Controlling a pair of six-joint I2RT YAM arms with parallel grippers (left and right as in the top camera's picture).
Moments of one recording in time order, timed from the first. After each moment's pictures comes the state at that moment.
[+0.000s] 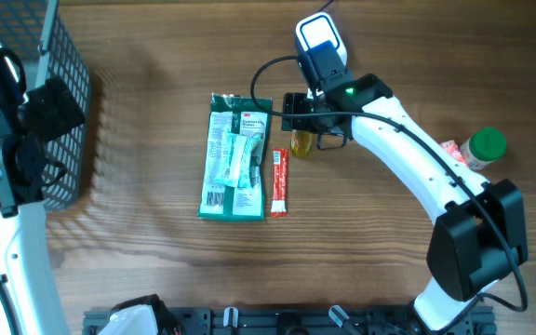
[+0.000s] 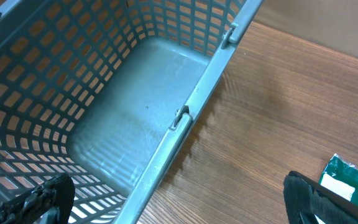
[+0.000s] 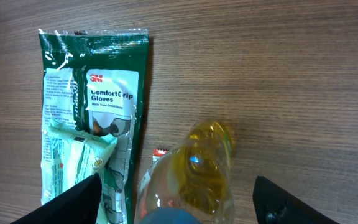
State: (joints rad) left arm 0.24 1.27 1.62 -1.12 -0.28 -0.14; right arm 0.49 1.84 1.48 -0.78 -0.05 0.53
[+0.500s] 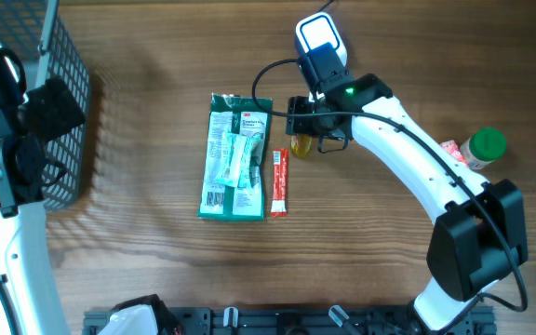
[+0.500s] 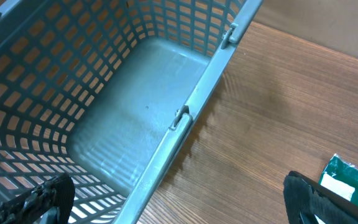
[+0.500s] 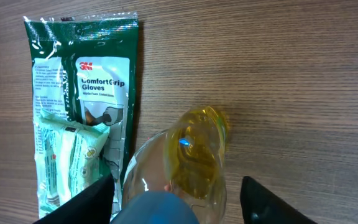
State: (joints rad) left arm 0.24 1.27 1.62 -1.12 -0.28 -0.14; right arm 0.49 1.84 1.48 -0.83 -0.06 0.55
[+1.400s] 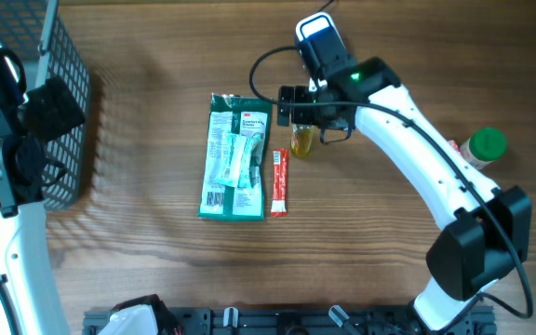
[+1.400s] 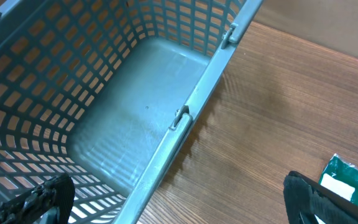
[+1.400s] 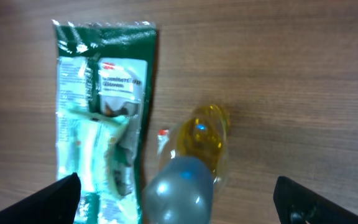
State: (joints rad) left arm 0.24 1.27 1.62 -1.12 -0.28 -0.14; right arm 0.49 1.85 1.66 -1.00 -0.06 0.51
